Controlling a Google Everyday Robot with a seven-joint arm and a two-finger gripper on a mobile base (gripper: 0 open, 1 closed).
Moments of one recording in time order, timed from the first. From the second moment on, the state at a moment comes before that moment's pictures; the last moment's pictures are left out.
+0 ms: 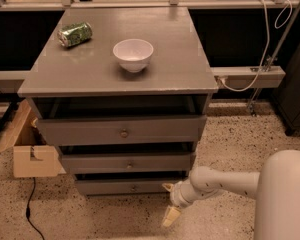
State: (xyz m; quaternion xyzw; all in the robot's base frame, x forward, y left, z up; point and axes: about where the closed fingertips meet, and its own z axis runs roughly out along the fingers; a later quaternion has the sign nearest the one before) arm 0.486 -0.061 0.299 -0.63 0.71 0.24 0.21
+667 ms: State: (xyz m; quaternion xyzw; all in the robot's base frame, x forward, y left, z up) arm 0.527 -0.057 0.250 -0.67 0.68 0.19 0.24
